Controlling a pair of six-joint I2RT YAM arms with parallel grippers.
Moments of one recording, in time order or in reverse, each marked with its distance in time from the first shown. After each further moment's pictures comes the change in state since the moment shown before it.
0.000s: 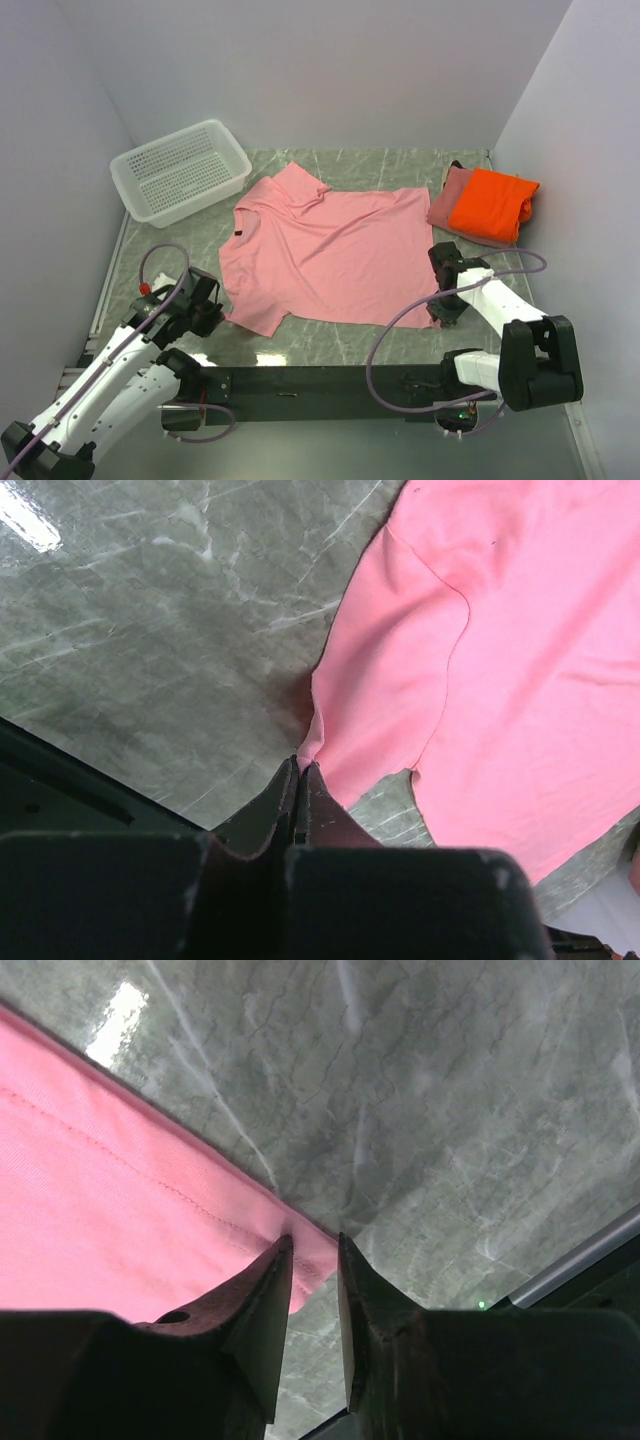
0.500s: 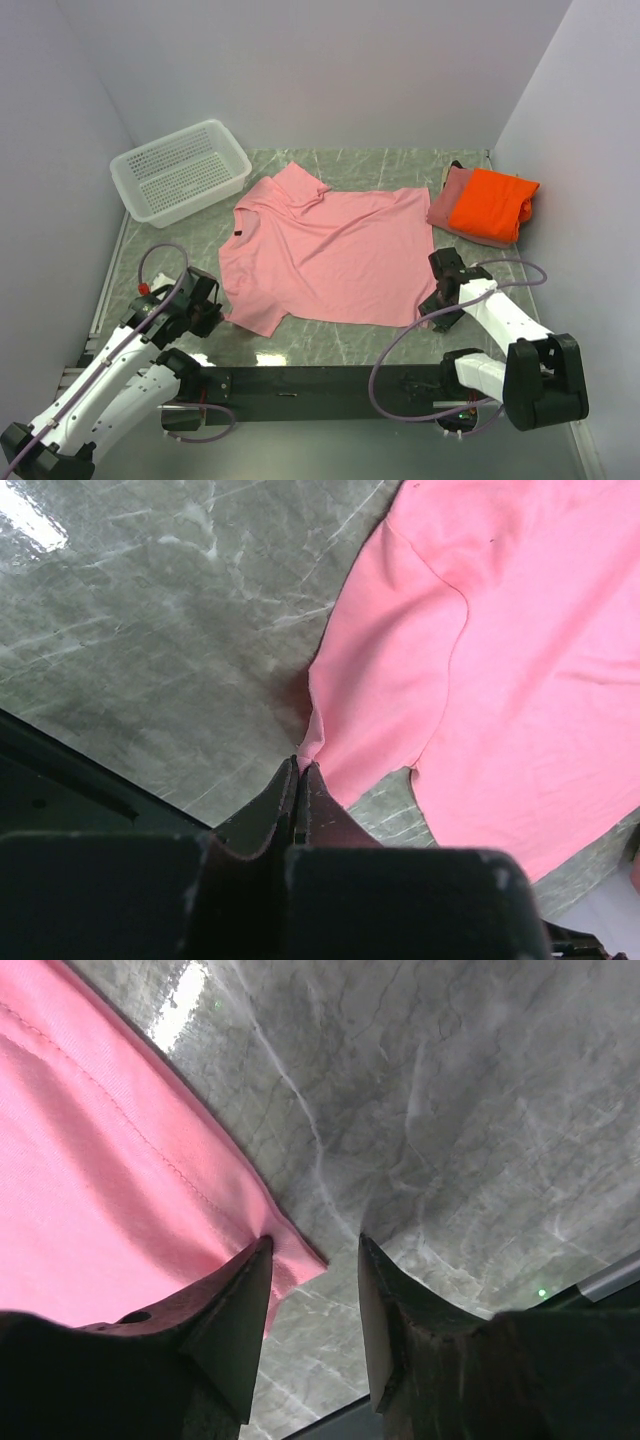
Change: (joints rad) left arm 0.000 -0.004 0.008 -0.018 -0.001 0.000; right arm 0.030 -0.094 -0.056 0.034 -0.107 0.071
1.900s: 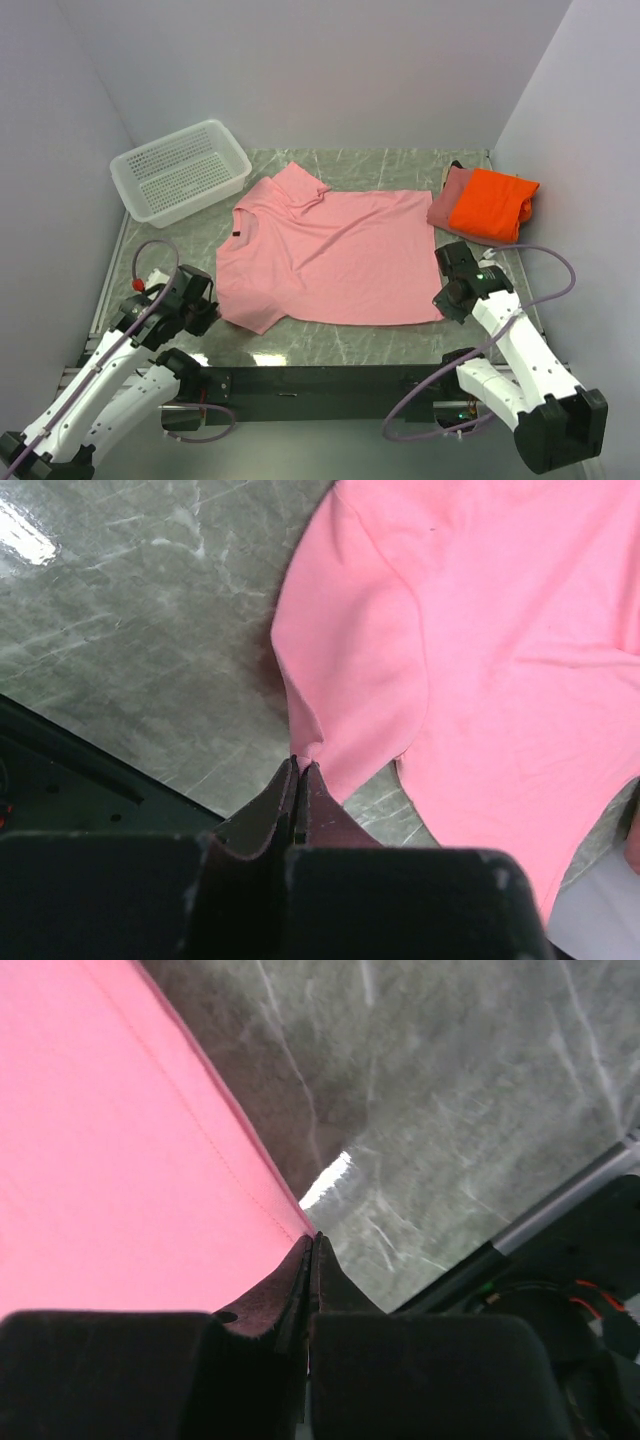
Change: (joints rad) left arm 0.000 -0.024 0.068 -0.054 -0.004 0.037; right arm 0.074 -0.217 0.175 -0.264 0.158 0.005
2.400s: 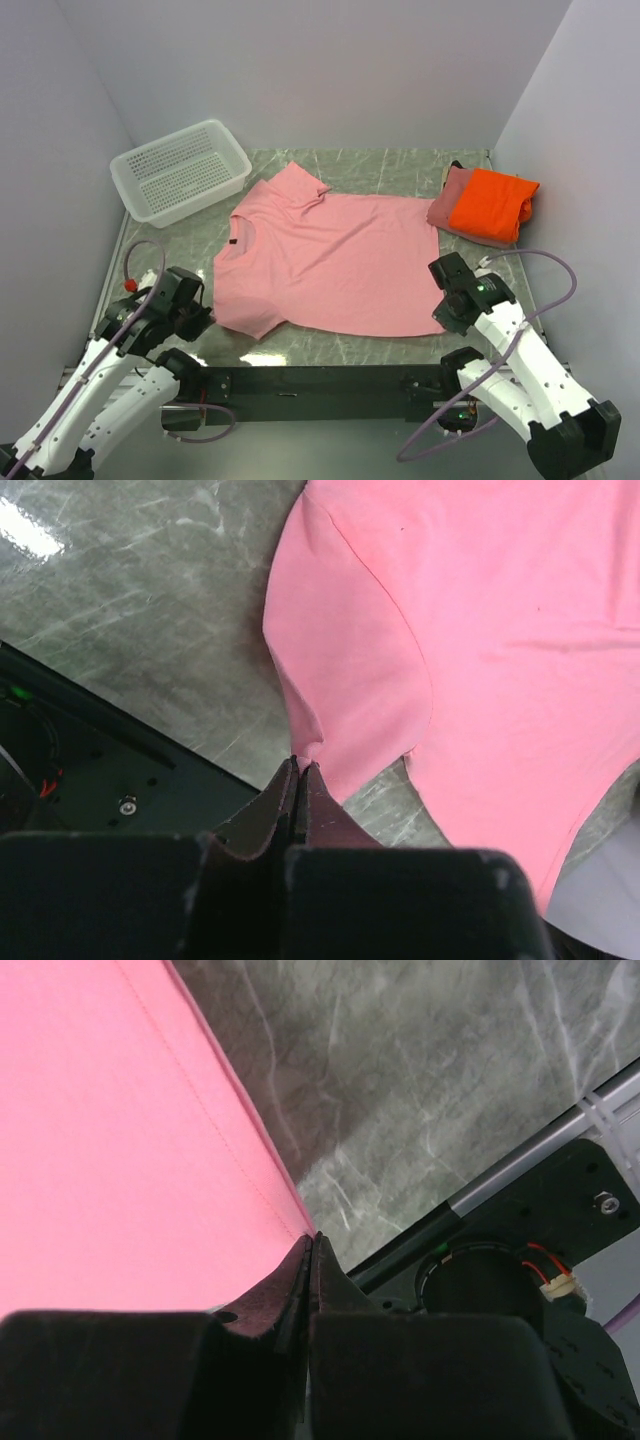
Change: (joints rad) left arm 0.000 -0.035 0.090 -0.122 0.024 0.054; right arm 0.116 -0.088 0.000 -0.156 0.024 0.032
